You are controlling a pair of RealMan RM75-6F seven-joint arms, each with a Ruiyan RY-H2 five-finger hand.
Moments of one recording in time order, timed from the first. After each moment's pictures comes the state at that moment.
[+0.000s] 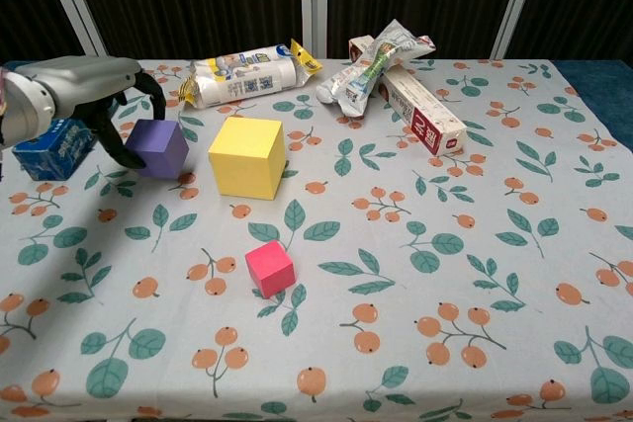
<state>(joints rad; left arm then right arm) -0.77 -1.58 -0.17 -1.39 0.83 0.95 0.49 0.04 -1.01 0.06 -1.58 -1.56 1.56 0.10</state>
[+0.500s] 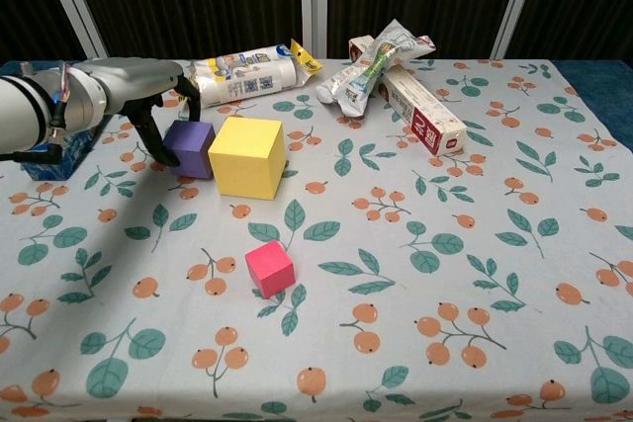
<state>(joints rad) -0.87 -1.64 -0.20 -1.30 0.73 0.84 0.54 0.04 -1.01 0.06 -1.59 -1.54 1.55 0.09</state>
